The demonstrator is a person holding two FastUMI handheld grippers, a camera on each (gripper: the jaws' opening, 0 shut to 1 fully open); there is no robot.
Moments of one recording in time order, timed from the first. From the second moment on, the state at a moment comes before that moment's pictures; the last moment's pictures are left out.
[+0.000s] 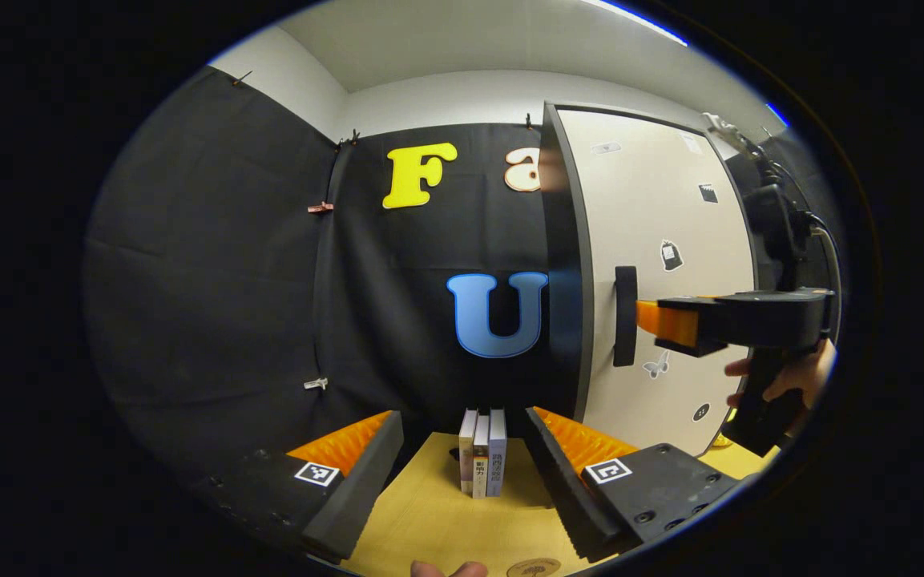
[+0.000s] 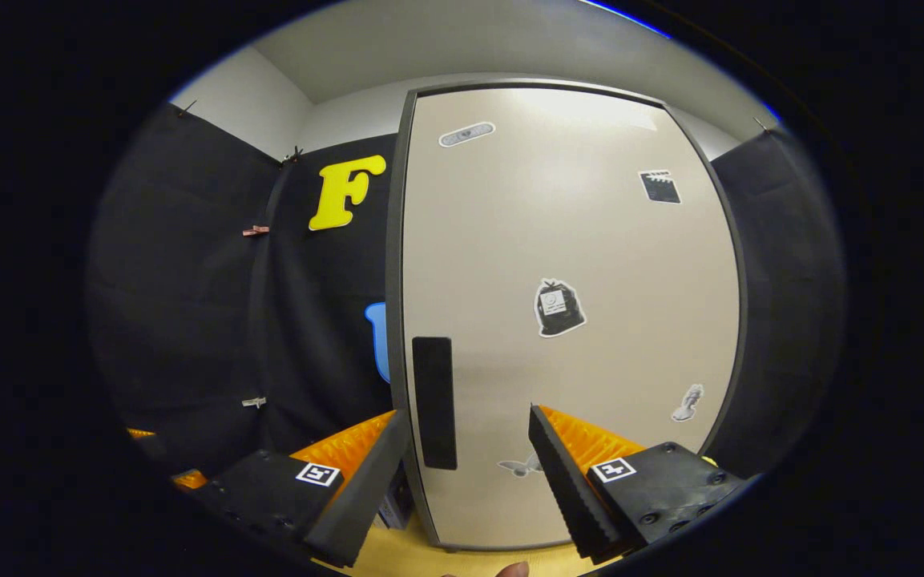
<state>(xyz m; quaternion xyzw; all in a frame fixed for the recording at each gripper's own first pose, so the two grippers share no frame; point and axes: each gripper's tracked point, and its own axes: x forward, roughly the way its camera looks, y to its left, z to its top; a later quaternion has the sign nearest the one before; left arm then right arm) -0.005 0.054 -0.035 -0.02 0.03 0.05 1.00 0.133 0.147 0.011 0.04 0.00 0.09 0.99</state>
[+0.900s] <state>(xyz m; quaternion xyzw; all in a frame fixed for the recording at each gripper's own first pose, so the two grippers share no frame) -0.015 0.065 -0.035 -0.01 0.04 0.06 1.00 0.175 0.176 -0.014 0.04 0.03 0.12 0.99</state>
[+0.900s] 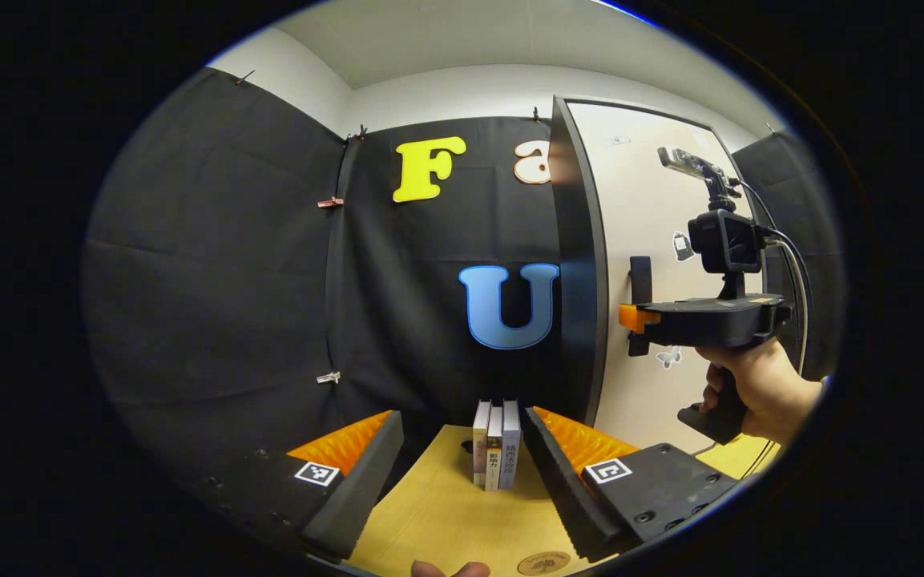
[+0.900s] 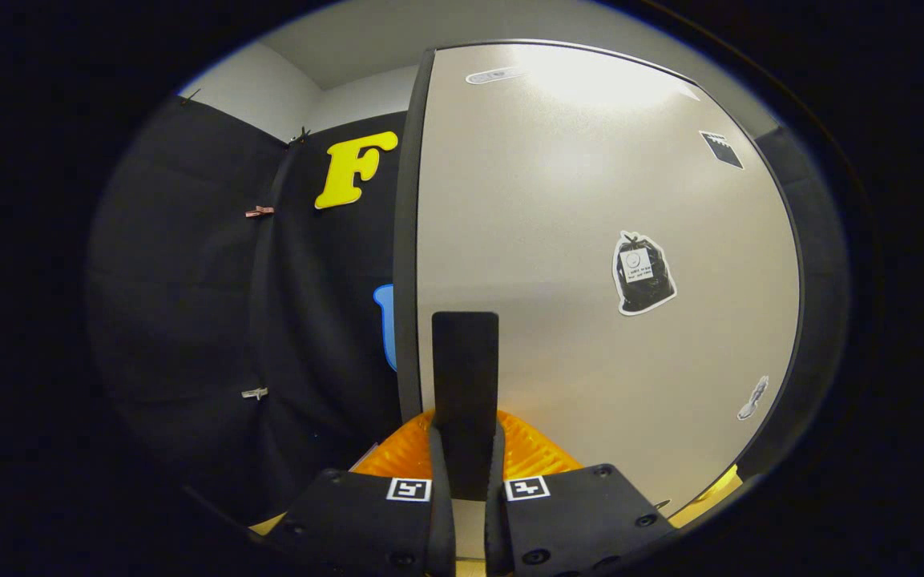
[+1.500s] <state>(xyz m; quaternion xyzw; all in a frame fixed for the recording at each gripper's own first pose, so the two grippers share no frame) -0.042 0.036 -0.008 -0.01 0.01 0.04 1.00 0.087 0.152 0.002 0.07 0.04 0.19 0.98</state>
